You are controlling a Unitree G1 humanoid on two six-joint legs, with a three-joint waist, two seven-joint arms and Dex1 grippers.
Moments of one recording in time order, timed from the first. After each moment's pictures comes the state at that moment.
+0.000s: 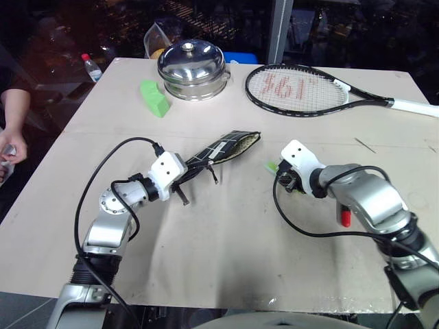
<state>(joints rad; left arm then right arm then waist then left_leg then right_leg) -0.23 0.61 0.00 0.03 -0.16 -0.04 -0.84 -0.64 -0.59 0.39 -0.48 0.21 1.30 0.50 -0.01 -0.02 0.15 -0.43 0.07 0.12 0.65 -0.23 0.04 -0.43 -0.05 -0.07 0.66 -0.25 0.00</state>
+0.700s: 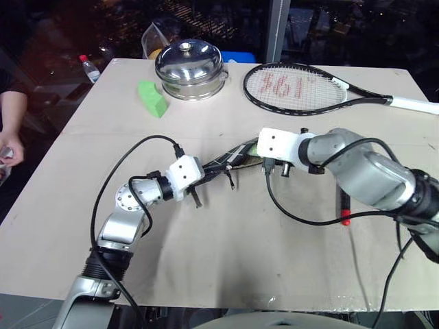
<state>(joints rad) -0.28 0.58 -0.09 0.01 -0.13 -0.10 -0.89 -1.03 -0.74 0.83 -0.37 -0.01 1.00 0.72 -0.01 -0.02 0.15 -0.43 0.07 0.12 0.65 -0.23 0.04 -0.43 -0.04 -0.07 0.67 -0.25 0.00</state>
